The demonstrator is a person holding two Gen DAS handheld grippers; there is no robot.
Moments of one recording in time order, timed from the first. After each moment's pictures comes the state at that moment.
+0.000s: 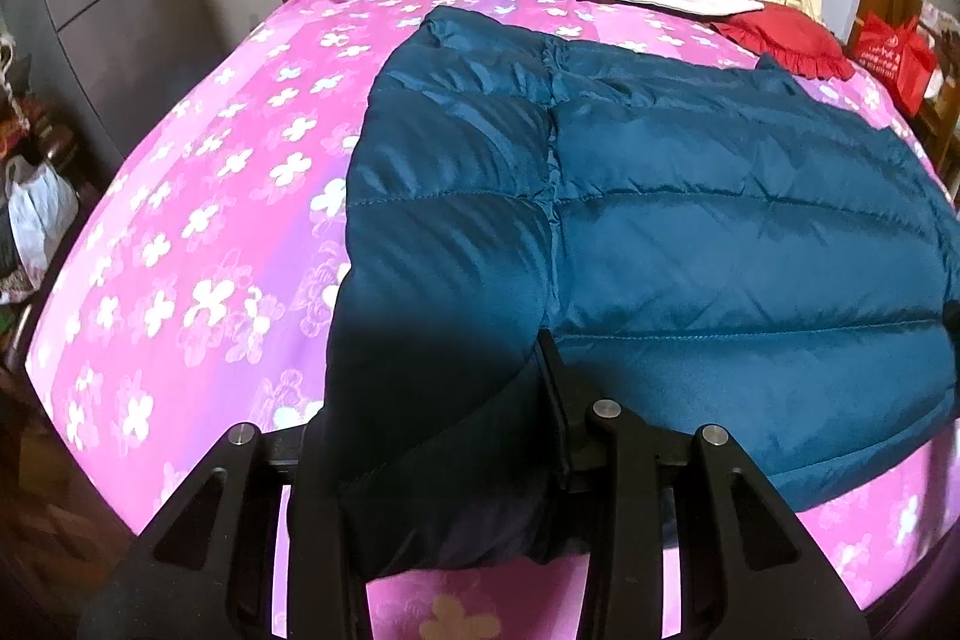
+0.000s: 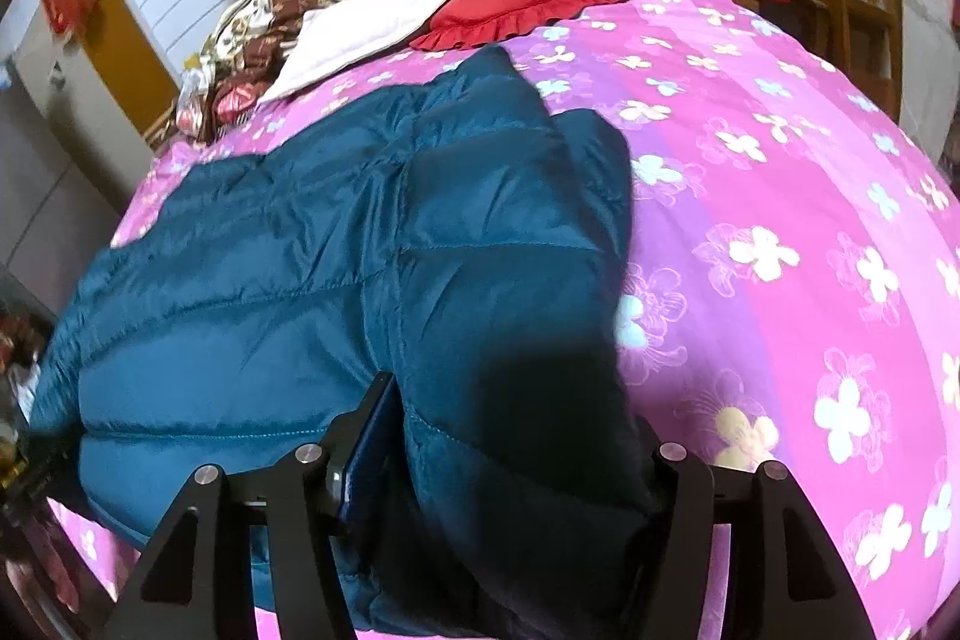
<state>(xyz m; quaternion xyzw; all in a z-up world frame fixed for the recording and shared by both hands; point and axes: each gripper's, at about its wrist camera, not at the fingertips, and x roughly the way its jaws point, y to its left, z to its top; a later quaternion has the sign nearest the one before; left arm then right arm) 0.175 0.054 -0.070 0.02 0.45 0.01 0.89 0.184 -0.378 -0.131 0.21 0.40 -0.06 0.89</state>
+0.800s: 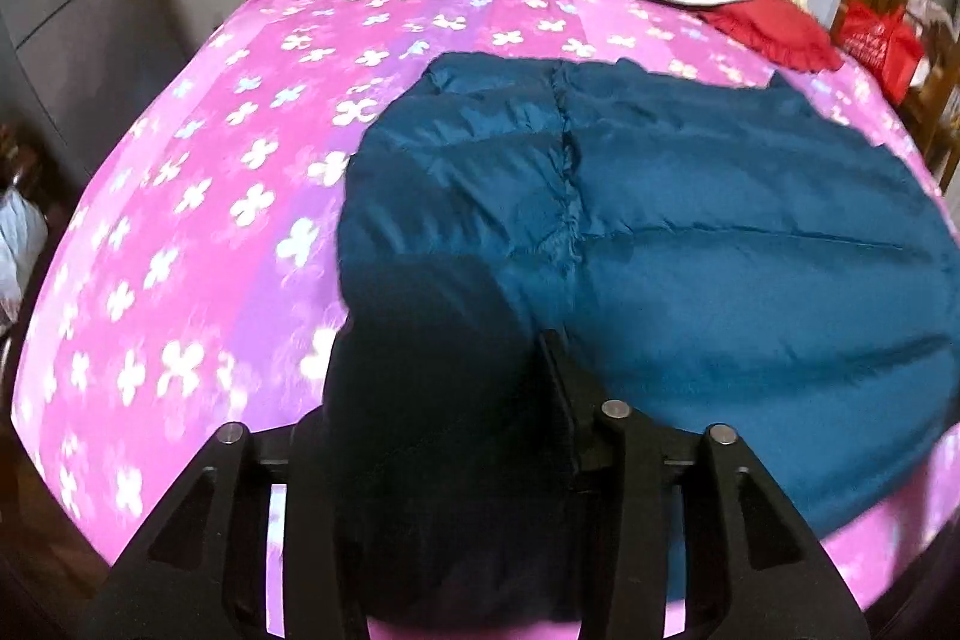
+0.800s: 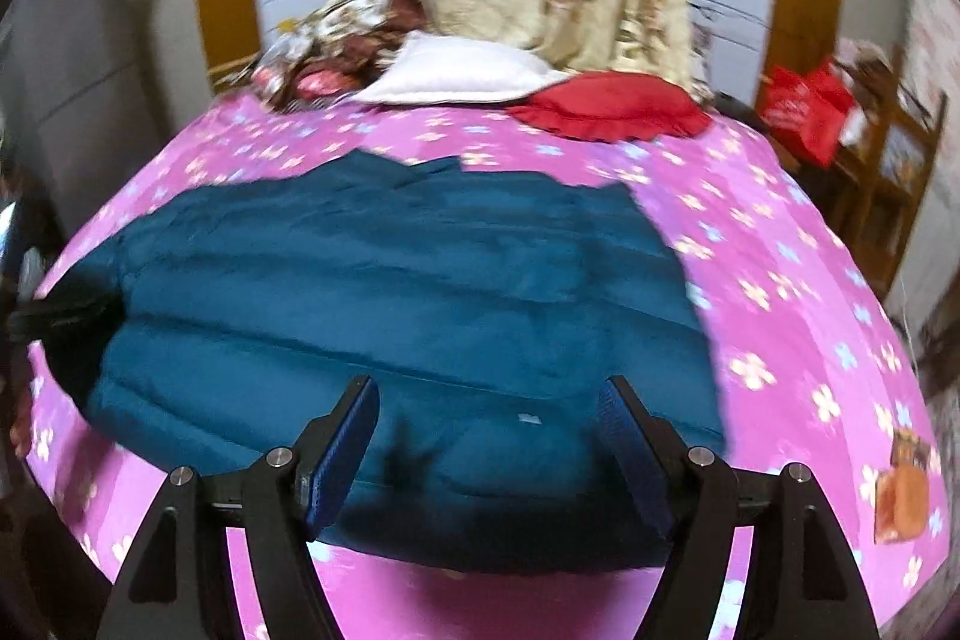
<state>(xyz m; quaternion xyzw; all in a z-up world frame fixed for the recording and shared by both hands) 0.226 0.050 -0.074 0.03 0.47 -0.02 0.88 0.155 -0.267 -0.073 0.02 0.35 -0.03 0.94</state>
